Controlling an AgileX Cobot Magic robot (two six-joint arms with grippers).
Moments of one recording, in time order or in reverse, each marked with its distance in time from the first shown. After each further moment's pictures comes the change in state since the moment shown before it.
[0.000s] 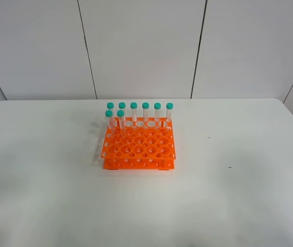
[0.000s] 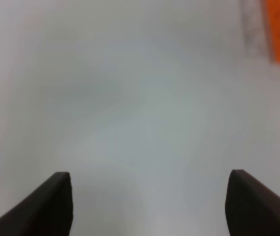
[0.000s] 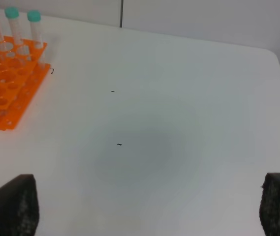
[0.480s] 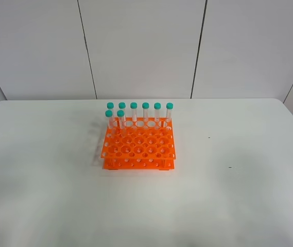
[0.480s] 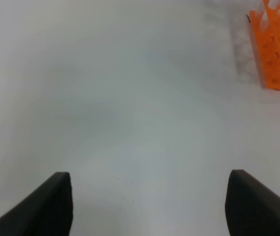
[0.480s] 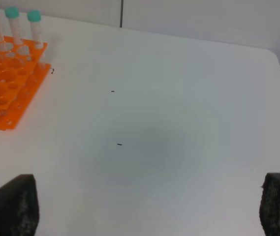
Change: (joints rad) left arm 0.000 -0.076 0.000 0.000 0.000 0.000; right arm 0.000 0.000 0.000 0.000 0.000 0.000
